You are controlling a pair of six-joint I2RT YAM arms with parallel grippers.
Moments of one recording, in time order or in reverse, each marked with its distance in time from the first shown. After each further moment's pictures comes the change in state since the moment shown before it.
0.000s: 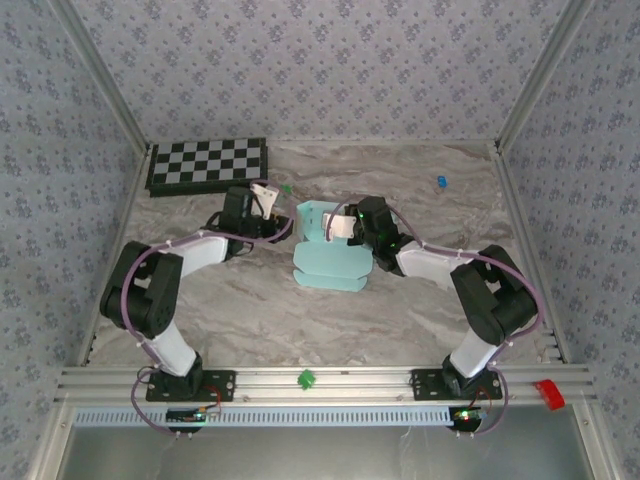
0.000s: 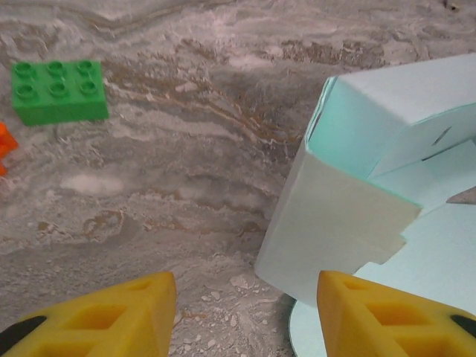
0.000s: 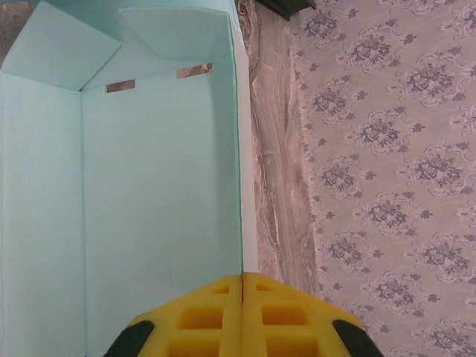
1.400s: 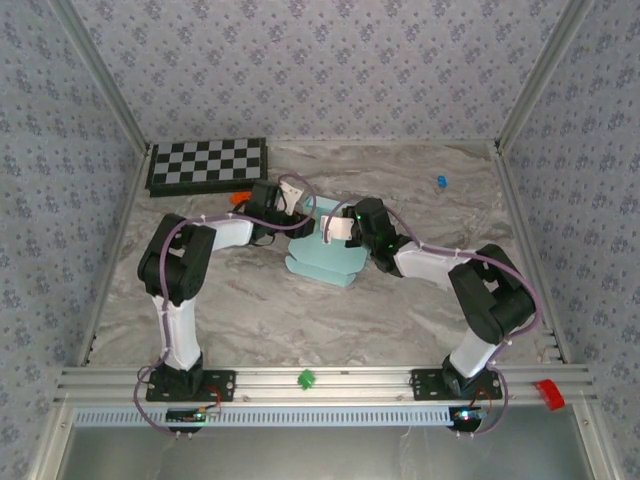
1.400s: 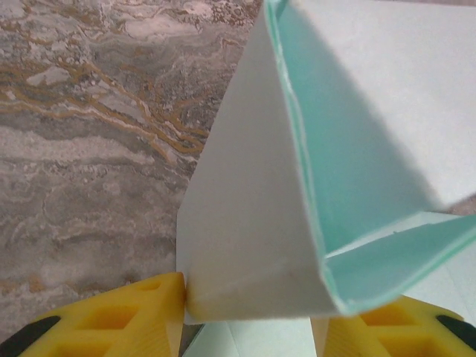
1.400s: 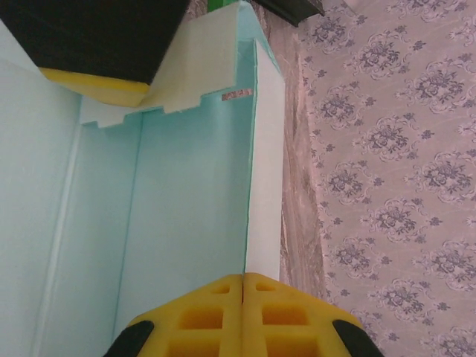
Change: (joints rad) left arm -0.060 0.285 0.246 -0.039 0.125 -0.003; right arm 0.014 0.011 0.000 -0.002 -0.004 0.009
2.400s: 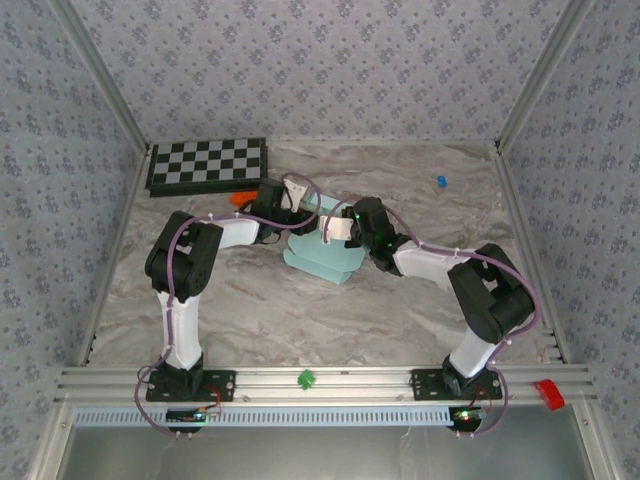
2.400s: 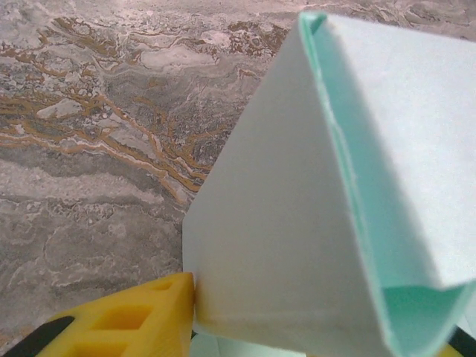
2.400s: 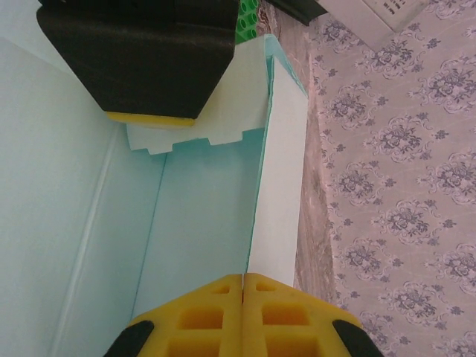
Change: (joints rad) left arm -0.027 0.045 0.034 0.060 -0.062 -0.063; right arm 0.002 0.006 0.015 -0.035 -0.007 0.011
